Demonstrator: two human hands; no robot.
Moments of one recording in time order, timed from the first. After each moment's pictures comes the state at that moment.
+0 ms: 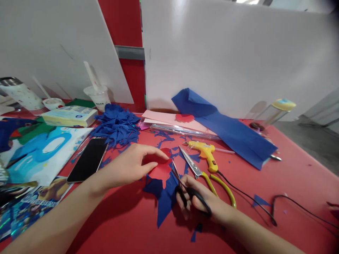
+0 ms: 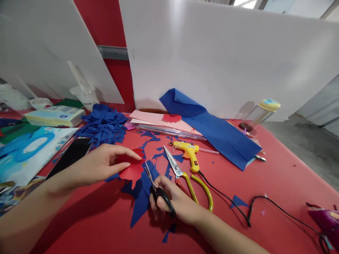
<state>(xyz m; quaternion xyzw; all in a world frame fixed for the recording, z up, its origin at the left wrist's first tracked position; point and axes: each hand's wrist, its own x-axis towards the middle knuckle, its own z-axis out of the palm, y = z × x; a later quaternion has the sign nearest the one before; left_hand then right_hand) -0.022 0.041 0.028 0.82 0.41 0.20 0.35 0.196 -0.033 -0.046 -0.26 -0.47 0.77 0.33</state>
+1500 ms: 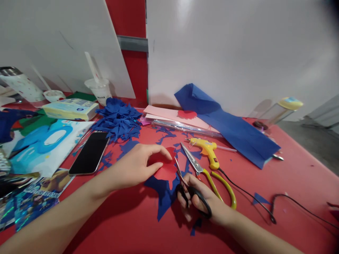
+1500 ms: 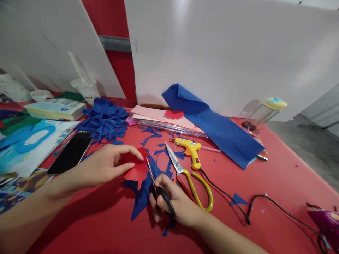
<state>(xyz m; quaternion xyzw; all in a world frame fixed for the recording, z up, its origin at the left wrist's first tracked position) -0.015 0.028 0.024 0.82 0.41 0.21 0.35 0.188 -0.045 -0.046 -0.26 -0.43 0.78 0.37</state>
